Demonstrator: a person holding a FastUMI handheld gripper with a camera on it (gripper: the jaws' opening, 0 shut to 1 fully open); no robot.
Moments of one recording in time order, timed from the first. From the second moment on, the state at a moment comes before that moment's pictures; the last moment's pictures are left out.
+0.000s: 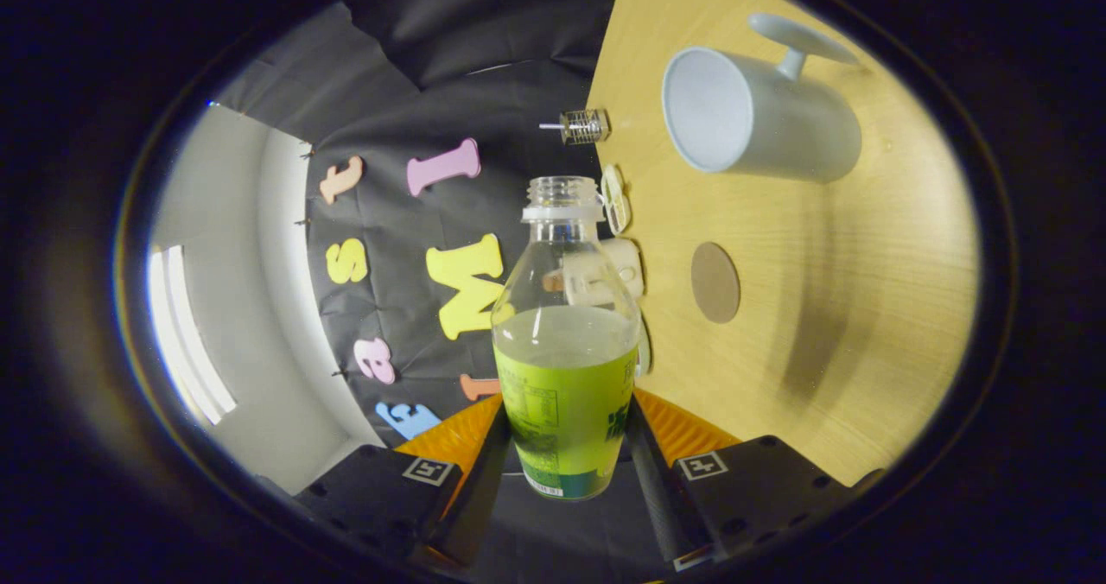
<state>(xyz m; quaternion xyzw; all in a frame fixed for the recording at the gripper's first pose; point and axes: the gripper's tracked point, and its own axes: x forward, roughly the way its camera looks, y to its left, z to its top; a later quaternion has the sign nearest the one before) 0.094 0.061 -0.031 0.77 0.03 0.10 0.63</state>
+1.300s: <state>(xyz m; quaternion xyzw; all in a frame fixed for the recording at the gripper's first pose) 0.114 0.037 -0.013 0.84 0.02 0.10 0.54</state>
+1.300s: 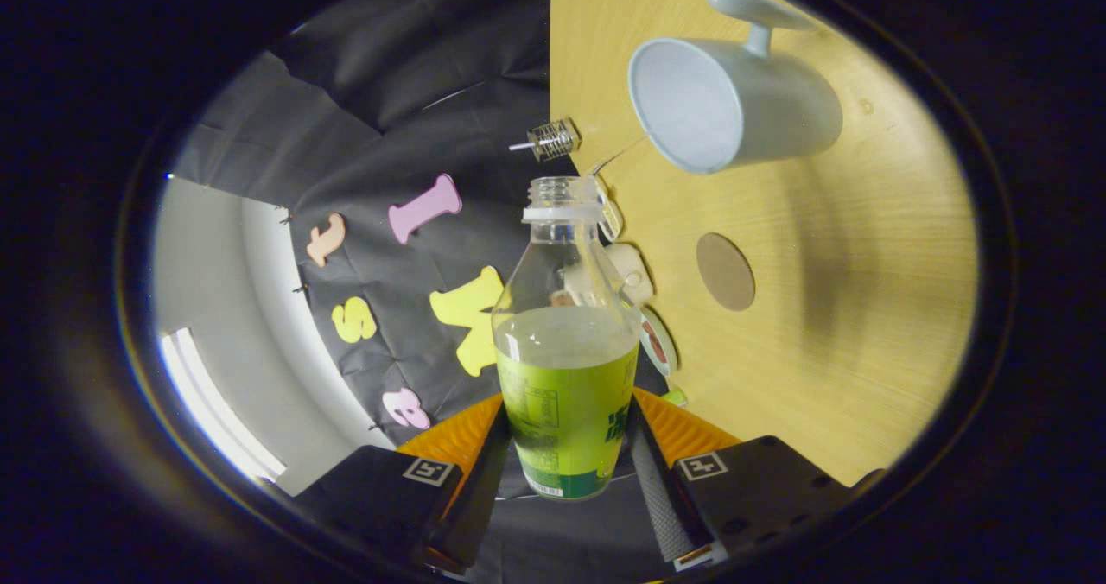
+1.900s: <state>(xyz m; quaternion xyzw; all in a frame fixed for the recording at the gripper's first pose) 0.106 0.029 0.011 0.86 0.01 0.11 0.50</state>
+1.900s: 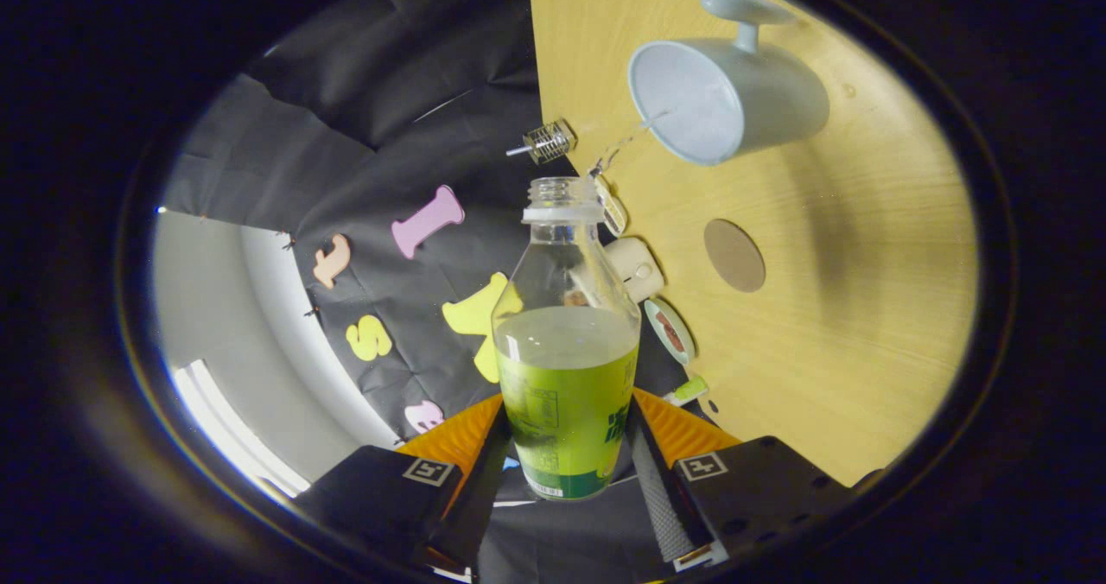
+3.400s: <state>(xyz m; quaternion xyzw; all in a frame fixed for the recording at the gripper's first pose) 0.104 0.008 0.061 0.90 0.00 0.11 0.43</state>
